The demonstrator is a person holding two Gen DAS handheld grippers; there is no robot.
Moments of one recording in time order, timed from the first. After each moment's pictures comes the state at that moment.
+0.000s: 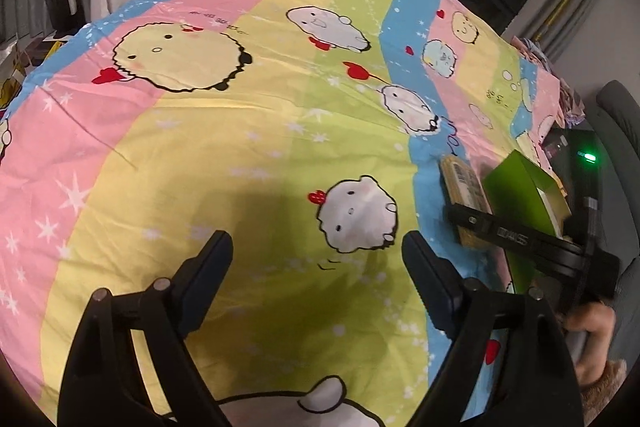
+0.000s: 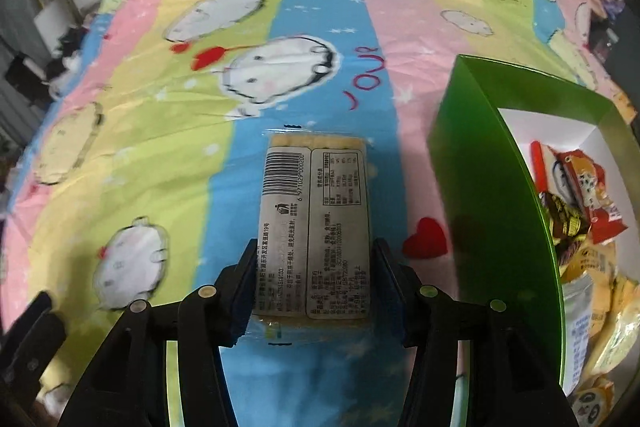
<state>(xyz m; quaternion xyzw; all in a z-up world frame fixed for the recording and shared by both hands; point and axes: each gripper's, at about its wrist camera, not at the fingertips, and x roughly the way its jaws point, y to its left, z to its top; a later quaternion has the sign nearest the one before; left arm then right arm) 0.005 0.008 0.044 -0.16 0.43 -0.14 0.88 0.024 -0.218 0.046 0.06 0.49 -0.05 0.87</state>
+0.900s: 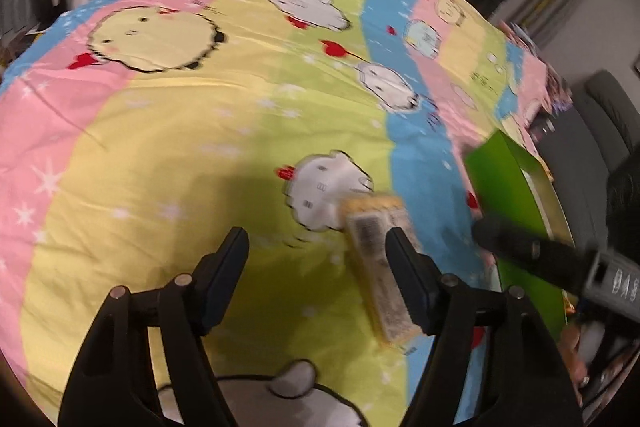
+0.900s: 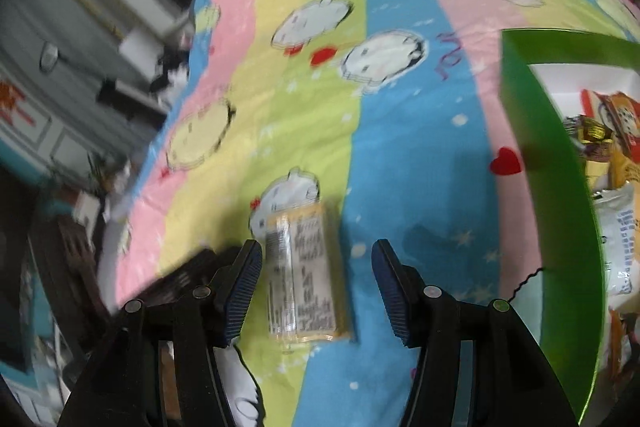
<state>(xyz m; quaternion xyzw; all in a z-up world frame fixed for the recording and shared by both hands) -0.004 -0.011 0.044 -0.16 0.46 -0.18 0.86 -0.030 -0.206 0.077 0.20 0.47 0.09 0.86</state>
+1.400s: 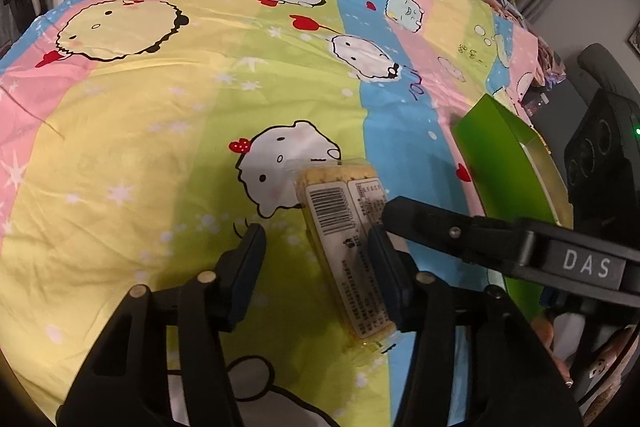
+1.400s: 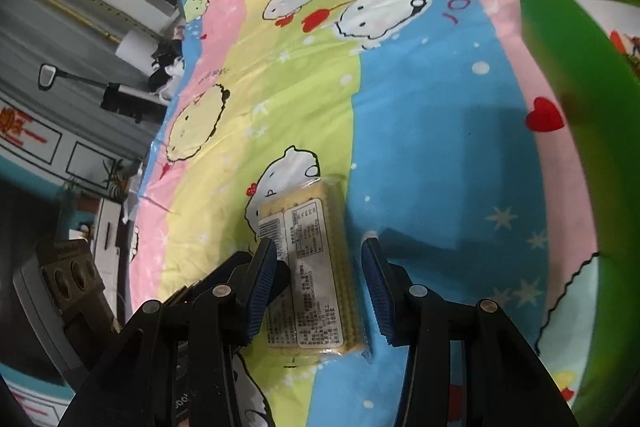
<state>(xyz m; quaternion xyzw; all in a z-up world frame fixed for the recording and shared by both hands) -0.006 -0.043 0.032 -0.13 0.47 -0.19 0.85 -0.007 -0.198 0.036 0.24 0.51 0.12 0.81</state>
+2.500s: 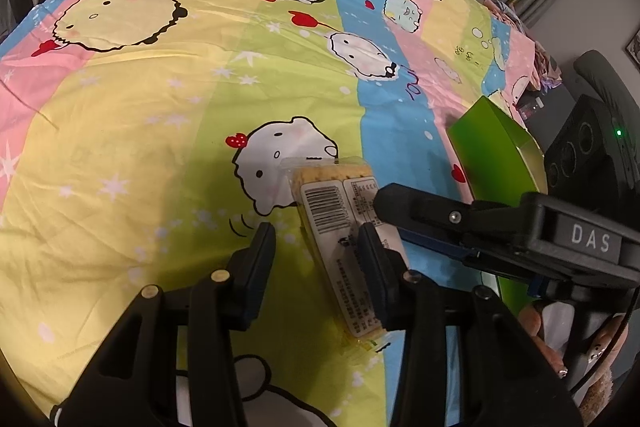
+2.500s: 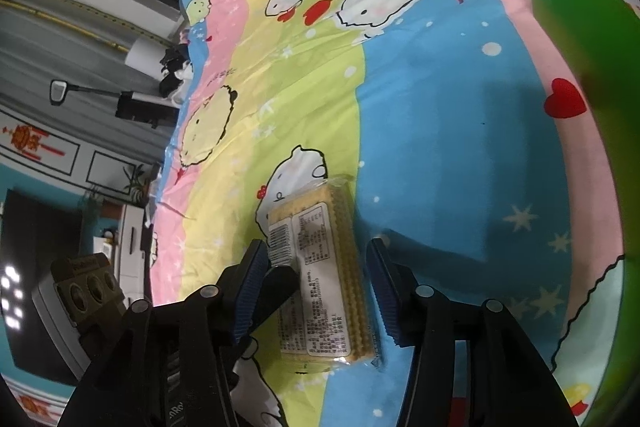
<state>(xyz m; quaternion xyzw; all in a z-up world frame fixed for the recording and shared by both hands) -0.008 -0.039 0.031 -0.15 0.47 -0.20 0.85 -0.004 -0.207 0.029 0.28 0.52 0.15 0.79</state>
